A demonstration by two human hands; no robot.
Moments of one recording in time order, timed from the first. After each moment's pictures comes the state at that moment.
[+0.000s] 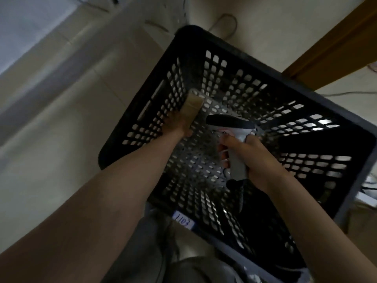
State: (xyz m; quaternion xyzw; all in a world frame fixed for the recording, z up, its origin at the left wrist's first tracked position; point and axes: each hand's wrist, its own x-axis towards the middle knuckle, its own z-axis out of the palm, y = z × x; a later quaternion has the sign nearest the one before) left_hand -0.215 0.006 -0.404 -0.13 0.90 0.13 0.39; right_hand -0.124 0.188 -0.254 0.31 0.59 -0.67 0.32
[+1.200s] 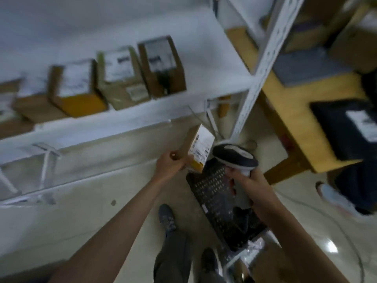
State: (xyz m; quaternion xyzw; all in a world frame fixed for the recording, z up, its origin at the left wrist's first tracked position) left_hand -0.003 -0.088 0.258 -0.38 0.72 0.58 0.03; right_hand -0.040 0.149 0.331 0.02 0.70 -0.64 0.30
